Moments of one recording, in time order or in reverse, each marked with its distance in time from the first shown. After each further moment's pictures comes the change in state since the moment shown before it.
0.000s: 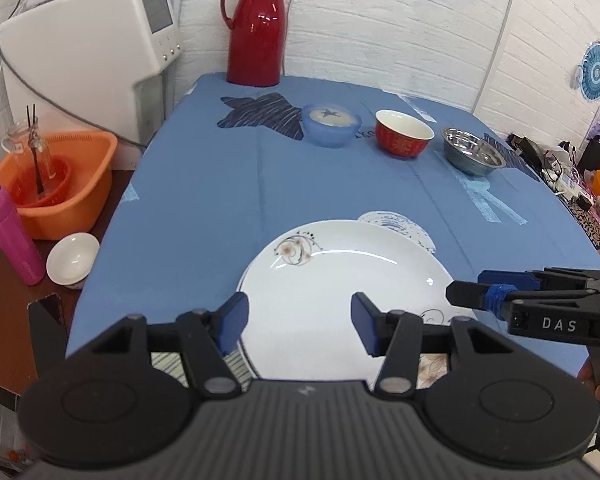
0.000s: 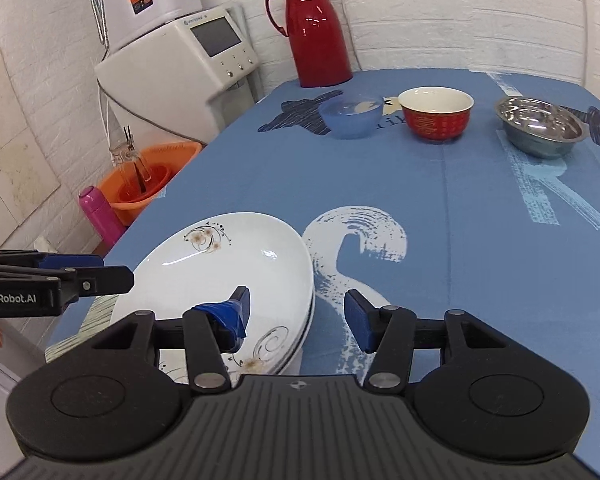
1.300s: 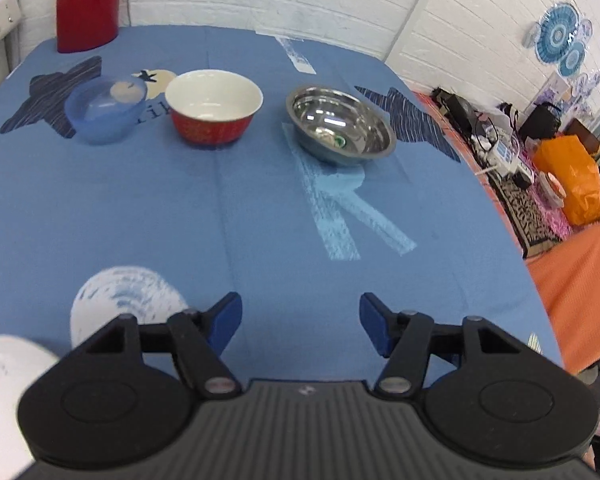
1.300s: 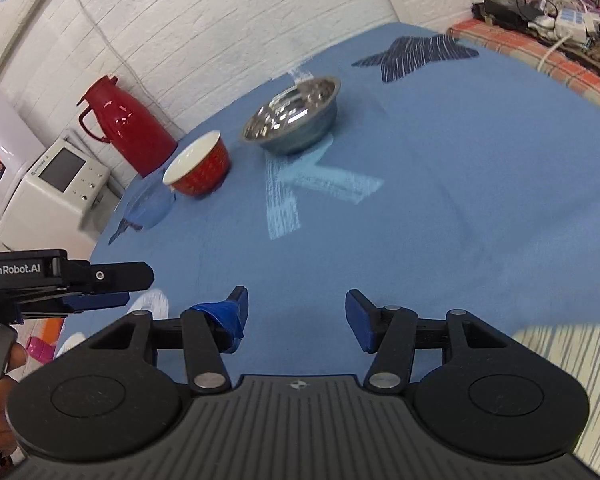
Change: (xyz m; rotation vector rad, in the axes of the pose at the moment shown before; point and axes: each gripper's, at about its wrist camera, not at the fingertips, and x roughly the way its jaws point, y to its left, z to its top) left arm 0.157 -0.195 0.111 -0.018 0.211 -0.224; right arm -0.045 -0.207 0.001 0.452 -0.122 -0.134
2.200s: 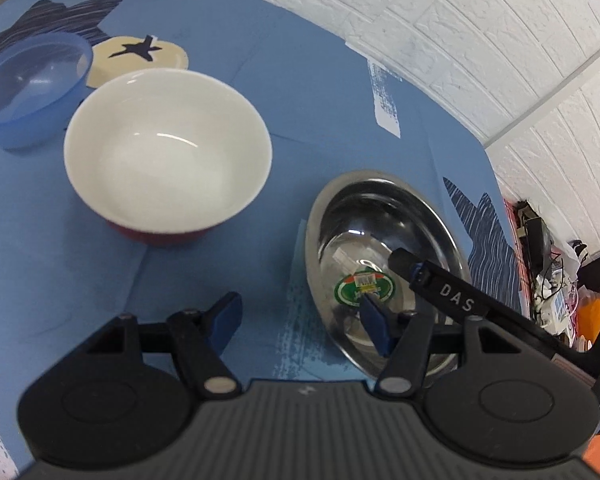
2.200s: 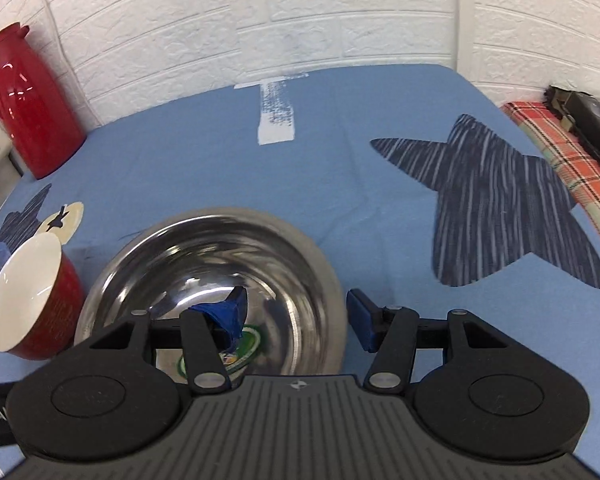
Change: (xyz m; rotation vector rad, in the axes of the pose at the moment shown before) left arm 0.158 0.004 0.115 -0.401 -0.048 0.082; right arm 0.213 -0.003 0.183 -0.297 0.107 -0.192
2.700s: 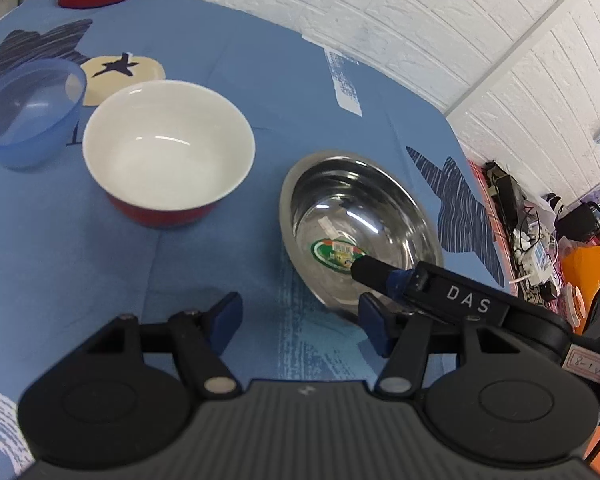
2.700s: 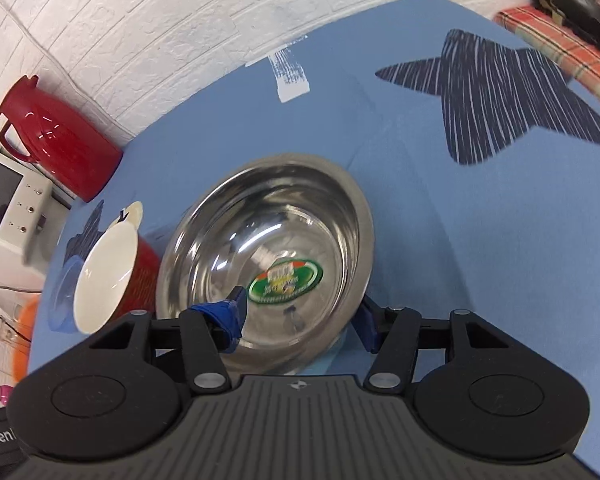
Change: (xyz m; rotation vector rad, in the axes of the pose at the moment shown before) left arm -0.038 0.006 -0.017 0.133 0.029 -0.064; right arm -0.037 -0.001 -0.033 0.275 0.104 0.164
